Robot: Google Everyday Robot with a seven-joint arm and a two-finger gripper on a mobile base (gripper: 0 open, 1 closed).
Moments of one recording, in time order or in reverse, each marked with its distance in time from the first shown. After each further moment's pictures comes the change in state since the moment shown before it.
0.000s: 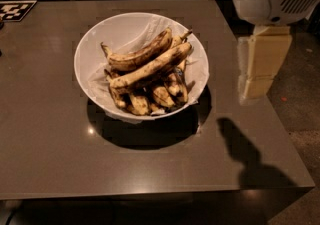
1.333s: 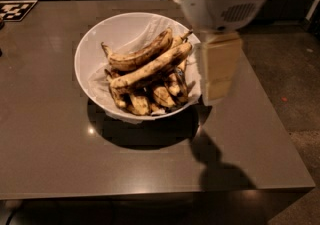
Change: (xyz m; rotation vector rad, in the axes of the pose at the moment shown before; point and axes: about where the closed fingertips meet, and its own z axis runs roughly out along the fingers) arm -0.052 -0.008 0.012 0.032 0.030 -0.141
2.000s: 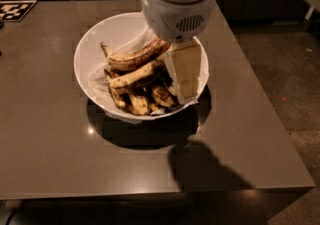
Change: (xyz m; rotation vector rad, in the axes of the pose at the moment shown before) arm -0.029 -0.016 0.048 -0.093 0.012 -0.083
